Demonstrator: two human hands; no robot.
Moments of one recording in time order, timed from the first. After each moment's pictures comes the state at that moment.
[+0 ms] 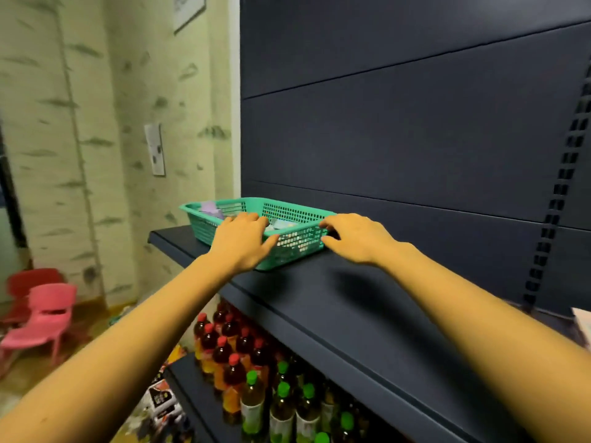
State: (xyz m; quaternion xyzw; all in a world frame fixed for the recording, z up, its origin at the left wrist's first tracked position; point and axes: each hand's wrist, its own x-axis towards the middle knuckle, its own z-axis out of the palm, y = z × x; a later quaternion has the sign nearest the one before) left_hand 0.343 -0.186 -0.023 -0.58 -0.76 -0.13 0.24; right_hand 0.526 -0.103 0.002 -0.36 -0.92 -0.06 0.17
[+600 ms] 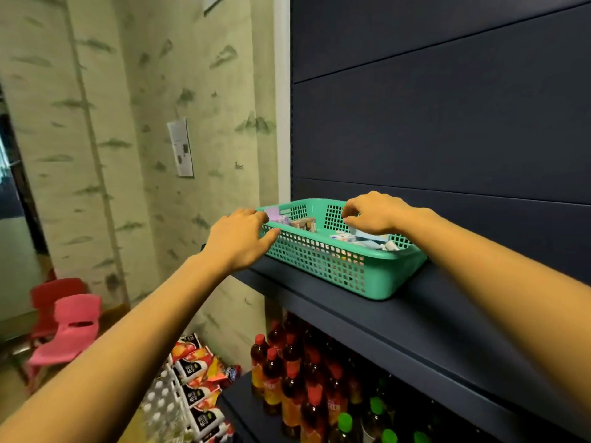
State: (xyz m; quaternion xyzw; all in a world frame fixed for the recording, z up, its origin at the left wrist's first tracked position) left_hand 0.114 -0.184 -0.016 -0.59 -0.77 -0.15 0.21; right_hand 0.299 -0.053 0.023 -0.40 -0.91 -0.06 0.09
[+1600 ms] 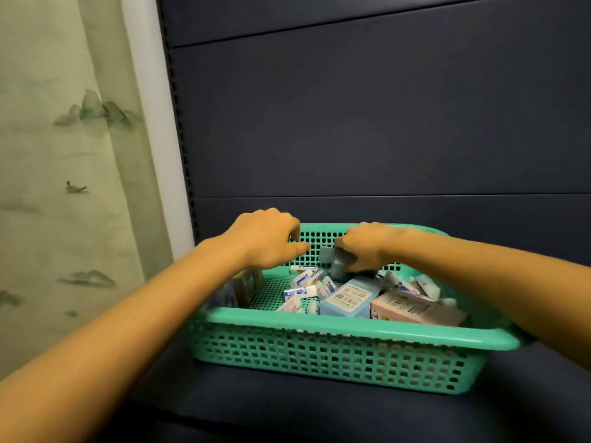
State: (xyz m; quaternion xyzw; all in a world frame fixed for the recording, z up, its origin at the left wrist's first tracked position) left_hand 0.050 0.059 0.016 -0.84 -0.51 -0.08 0.15; right_hand 0.239 0.096 -0.011 -0.55 -0.81 -0.16 -0.11
